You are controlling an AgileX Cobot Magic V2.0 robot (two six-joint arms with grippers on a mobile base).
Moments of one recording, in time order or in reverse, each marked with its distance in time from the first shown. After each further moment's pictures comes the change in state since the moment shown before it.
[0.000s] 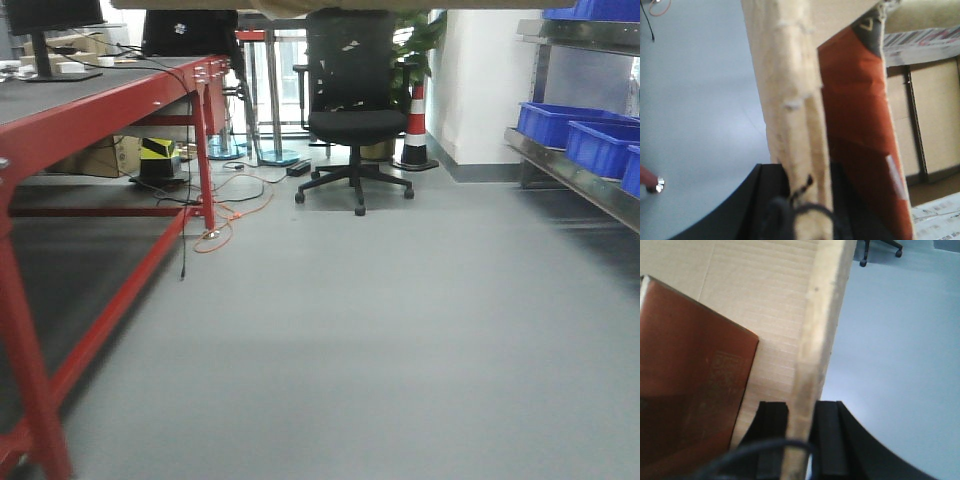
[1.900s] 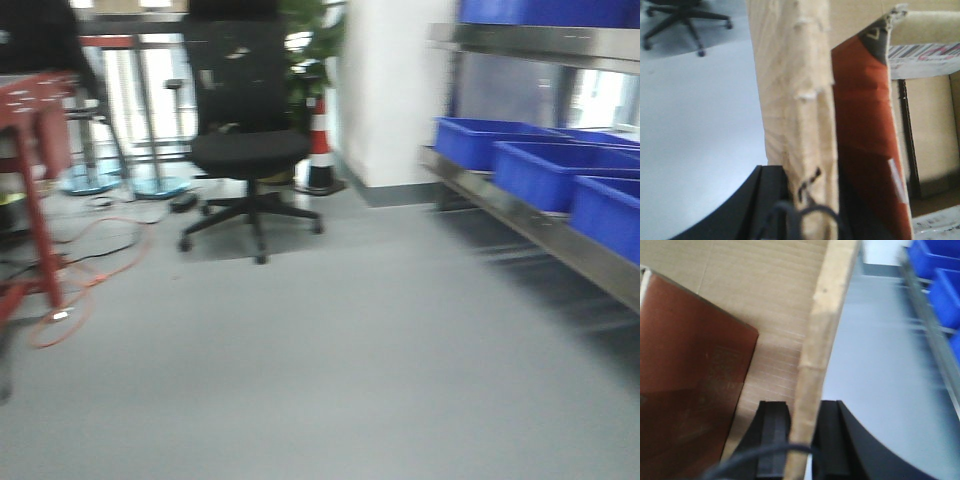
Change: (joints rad) left arm 0.000 0.000 0.000 0.008 -0.114 0.000; right arm 0.000 0.000 -0.004 -0.012 -0.045 0.000
